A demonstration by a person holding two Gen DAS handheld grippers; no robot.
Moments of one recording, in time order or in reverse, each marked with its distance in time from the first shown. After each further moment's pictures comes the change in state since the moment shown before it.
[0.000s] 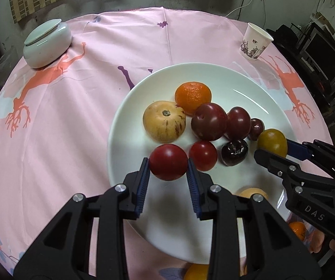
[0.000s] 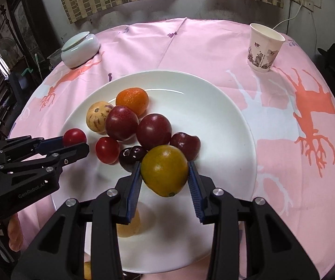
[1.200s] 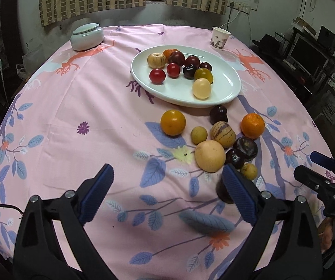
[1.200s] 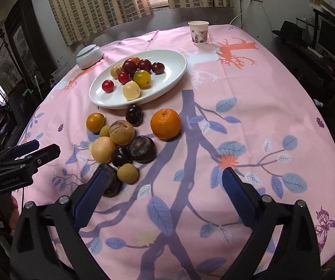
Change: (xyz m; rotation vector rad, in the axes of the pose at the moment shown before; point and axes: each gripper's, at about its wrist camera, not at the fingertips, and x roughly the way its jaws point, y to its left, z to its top) left arm -0.136 -0.032 -0.212 -0.010 -0.175 0.028; right arm -0.157 0.004 -0.227 0.147 -0.144 -0.046
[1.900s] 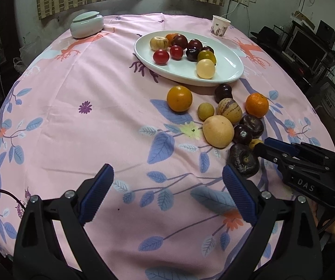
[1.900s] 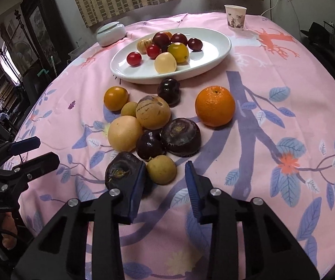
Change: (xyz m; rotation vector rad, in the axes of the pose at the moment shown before) left arm 0.004 0.012 -0.022 0.015 0.052 -0.023; right arm 0.059 0.038 -0.002 -0.090 0.058 0.122
